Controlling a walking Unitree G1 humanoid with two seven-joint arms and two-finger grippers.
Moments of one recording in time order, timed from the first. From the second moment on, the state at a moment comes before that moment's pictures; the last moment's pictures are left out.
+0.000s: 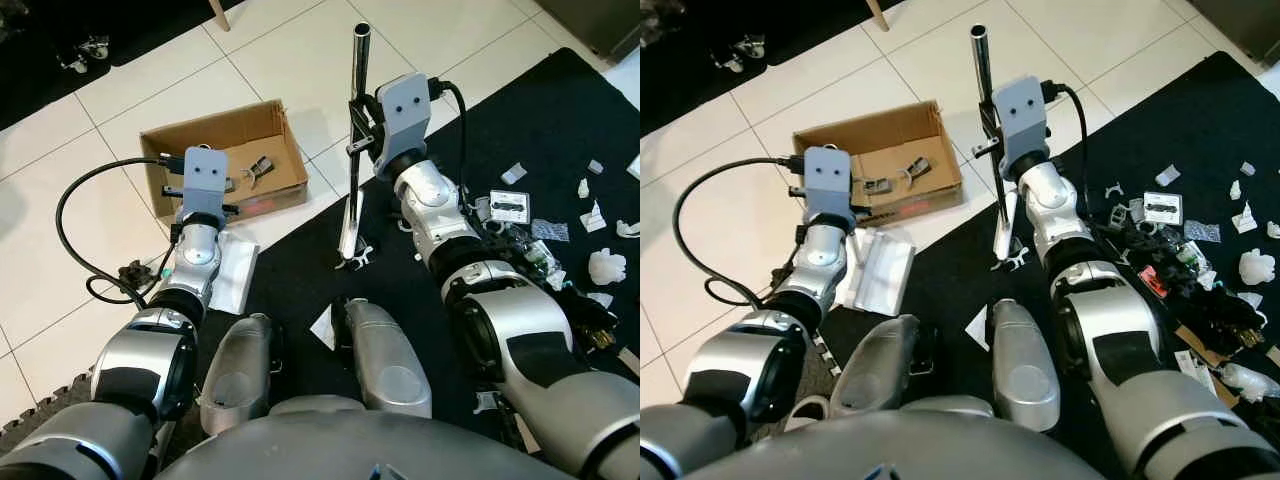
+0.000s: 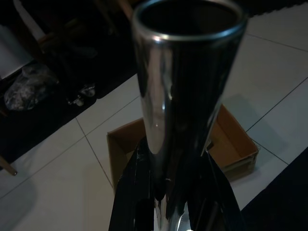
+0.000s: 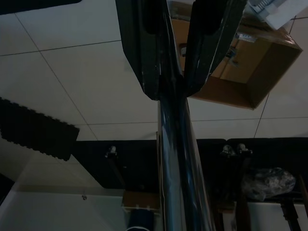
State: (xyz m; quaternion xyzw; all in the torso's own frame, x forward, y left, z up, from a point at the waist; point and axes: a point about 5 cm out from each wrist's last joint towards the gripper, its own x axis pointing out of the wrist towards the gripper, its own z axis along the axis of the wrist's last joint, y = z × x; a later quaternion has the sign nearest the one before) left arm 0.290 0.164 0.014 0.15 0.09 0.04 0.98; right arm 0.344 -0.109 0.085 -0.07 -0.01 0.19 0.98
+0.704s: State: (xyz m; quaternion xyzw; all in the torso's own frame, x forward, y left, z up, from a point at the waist) left arm 0.299 0.214 0.029 -0.08 0.09 0.20 0.97; right arm 0.343 -0.107 0.085 -0.06 -0.01 0.19 0.98
